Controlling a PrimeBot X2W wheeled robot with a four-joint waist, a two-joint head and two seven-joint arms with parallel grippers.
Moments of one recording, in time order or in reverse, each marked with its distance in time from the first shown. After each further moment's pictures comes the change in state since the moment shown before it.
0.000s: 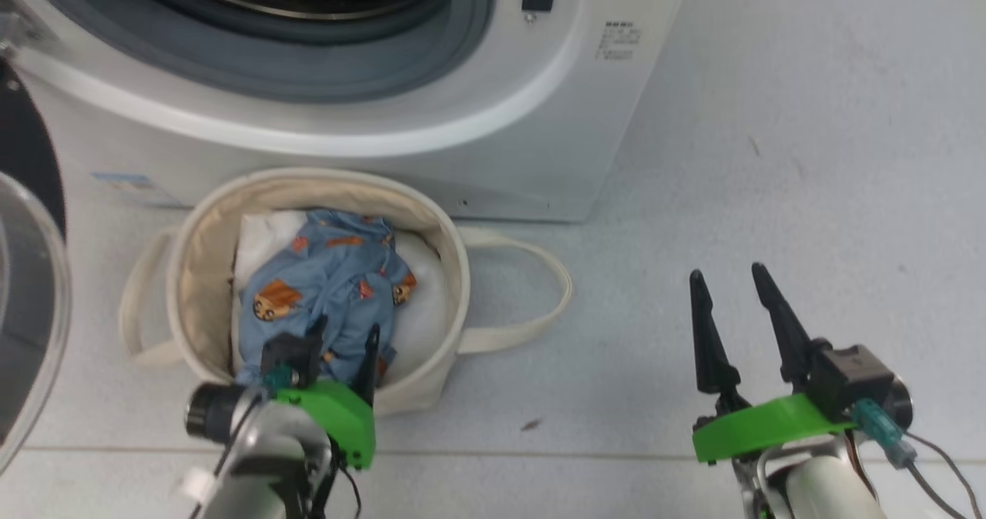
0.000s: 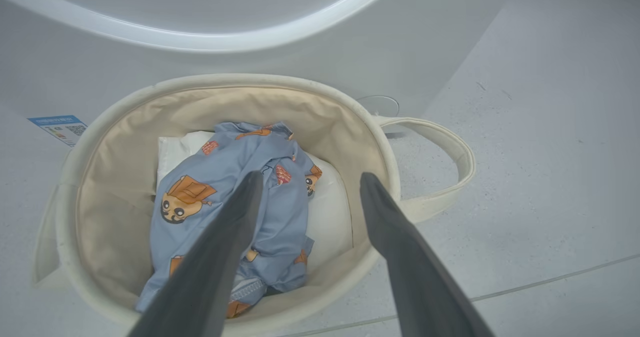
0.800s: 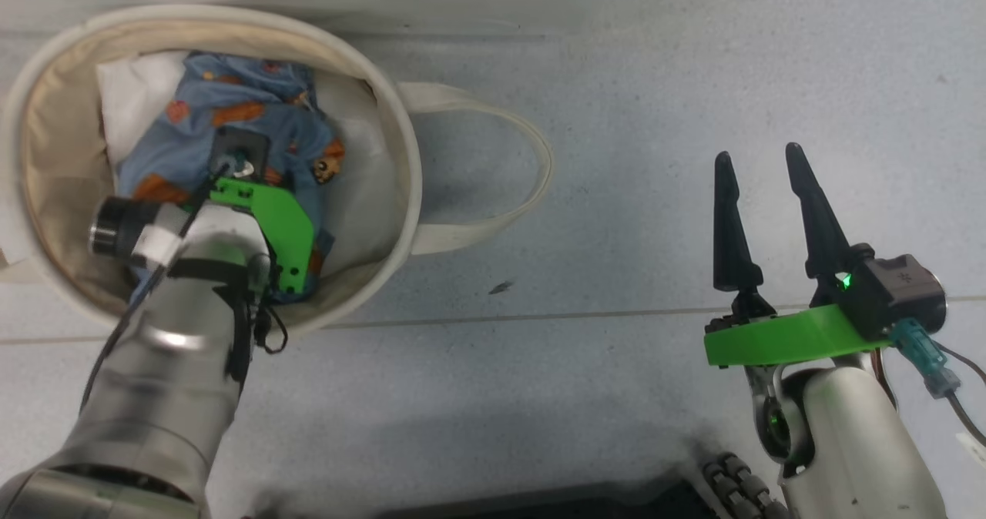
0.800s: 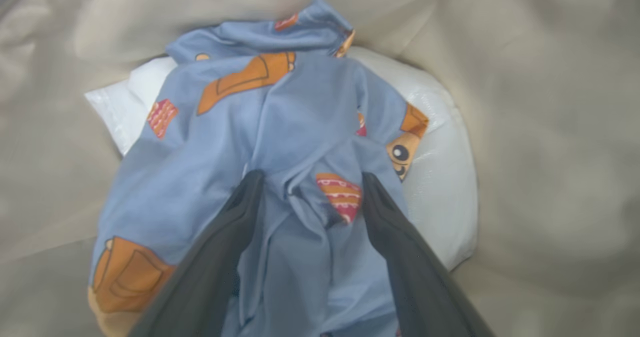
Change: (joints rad) left arm -0.558 0.039 -0.072 0.397 0.076 0.054 0.228; right arm -0.187 -0.002 -0.030 -0.066 -0.018 0.000 0.000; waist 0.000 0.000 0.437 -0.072
